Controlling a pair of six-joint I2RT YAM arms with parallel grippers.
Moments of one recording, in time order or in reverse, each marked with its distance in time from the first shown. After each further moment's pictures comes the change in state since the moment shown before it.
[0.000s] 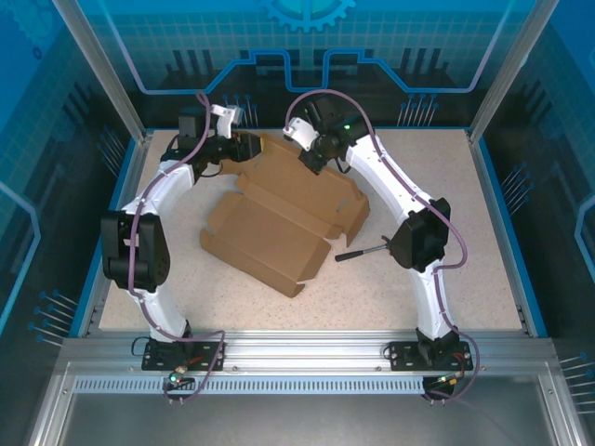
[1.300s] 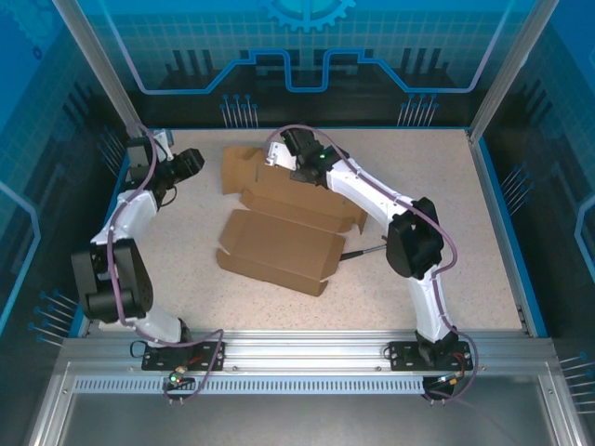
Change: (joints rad) left arm 0.282 -0.198 -0.313 0.020 -0.347 -0.209; right arm 0.116 -0.050 -0.342 0.448 0.405 -0.397
